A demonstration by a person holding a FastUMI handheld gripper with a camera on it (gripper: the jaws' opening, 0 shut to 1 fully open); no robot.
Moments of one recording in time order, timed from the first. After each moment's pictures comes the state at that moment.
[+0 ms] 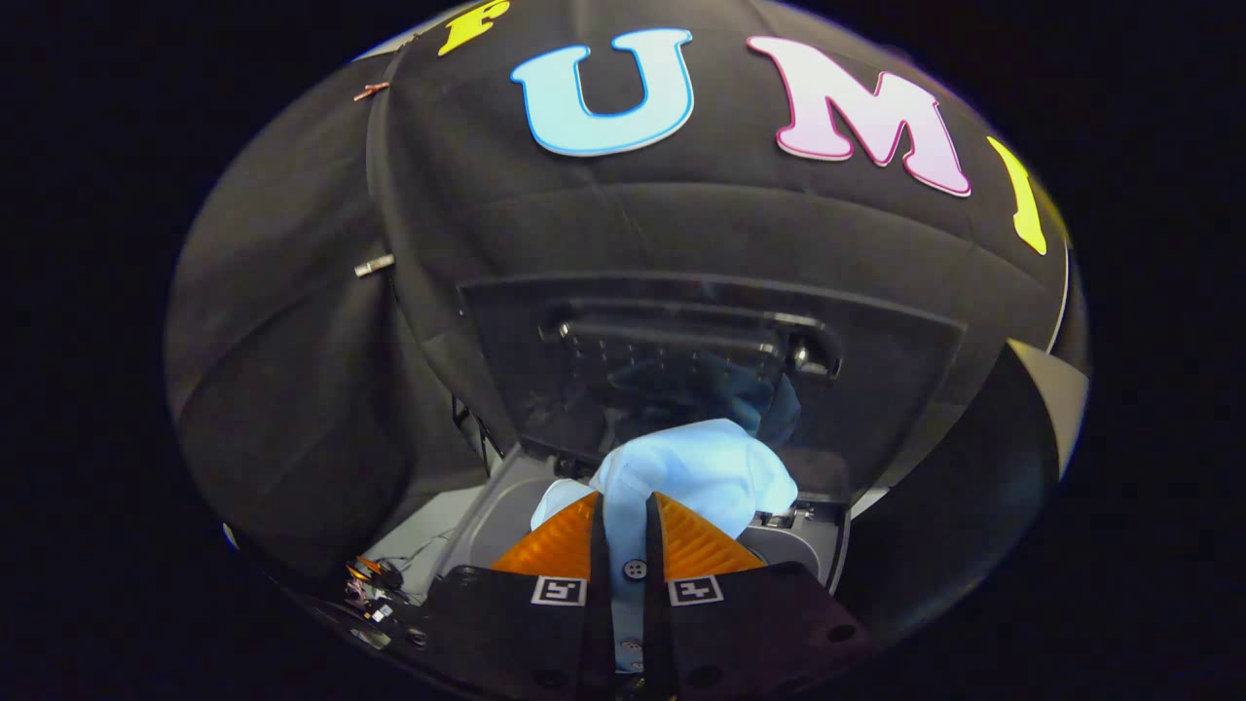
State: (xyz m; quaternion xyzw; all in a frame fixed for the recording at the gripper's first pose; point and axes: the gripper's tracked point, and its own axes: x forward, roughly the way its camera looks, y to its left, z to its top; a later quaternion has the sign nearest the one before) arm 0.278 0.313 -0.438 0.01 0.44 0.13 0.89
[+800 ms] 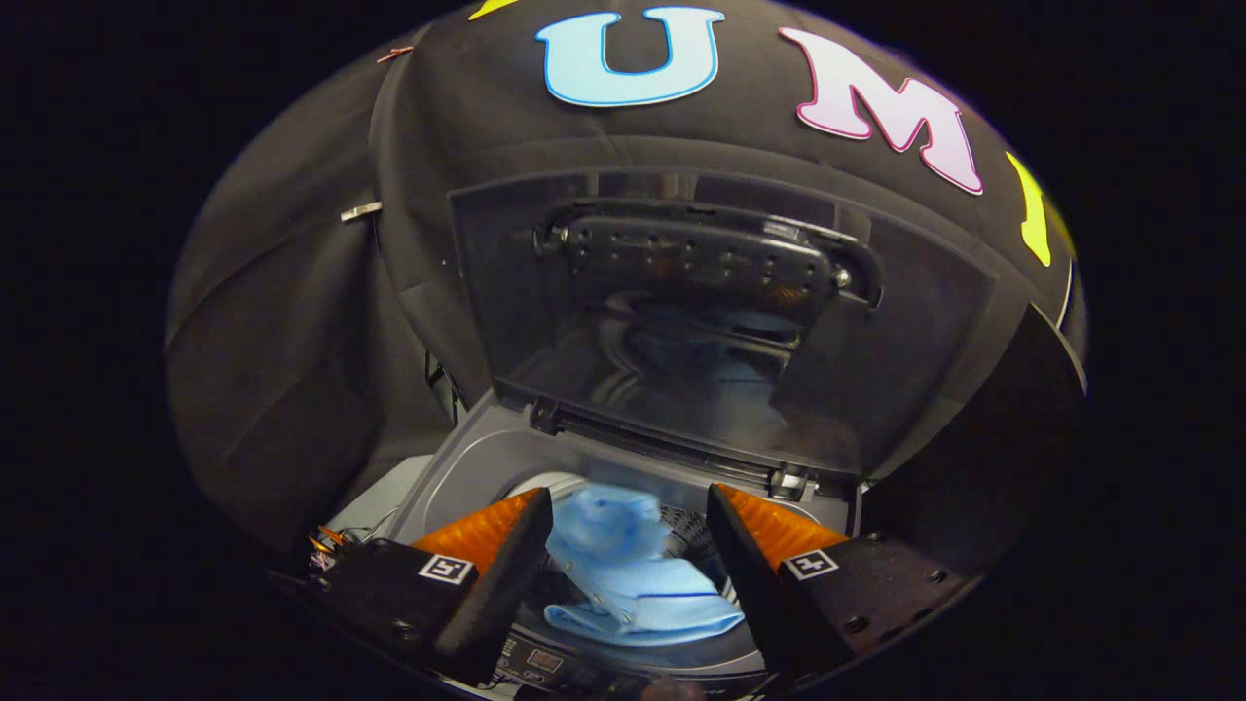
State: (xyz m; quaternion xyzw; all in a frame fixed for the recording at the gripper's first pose) arm 0.260 0.311 -0.455 -0.03 0.44 0.12 0.89
